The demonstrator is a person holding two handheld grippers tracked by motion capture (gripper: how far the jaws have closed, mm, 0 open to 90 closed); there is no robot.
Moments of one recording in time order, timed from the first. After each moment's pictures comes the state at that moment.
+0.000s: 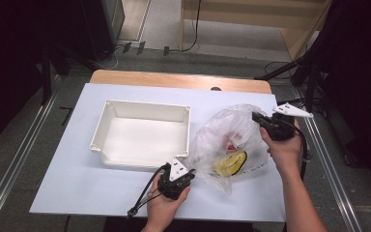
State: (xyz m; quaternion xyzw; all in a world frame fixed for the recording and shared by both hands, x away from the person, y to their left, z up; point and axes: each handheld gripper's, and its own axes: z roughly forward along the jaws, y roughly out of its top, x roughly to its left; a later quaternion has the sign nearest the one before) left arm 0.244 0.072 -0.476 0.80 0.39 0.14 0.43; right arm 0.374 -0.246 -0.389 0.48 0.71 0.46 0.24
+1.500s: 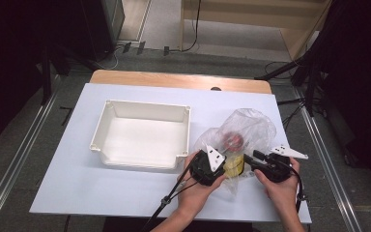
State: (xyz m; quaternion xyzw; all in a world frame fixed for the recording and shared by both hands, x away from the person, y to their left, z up) left arm 0.272 -0.017 -0.447 0.79 0.37 0.24 0.42; right arm 0.293 -0.251 -0.468 0.52 0.72 0.44 0.15
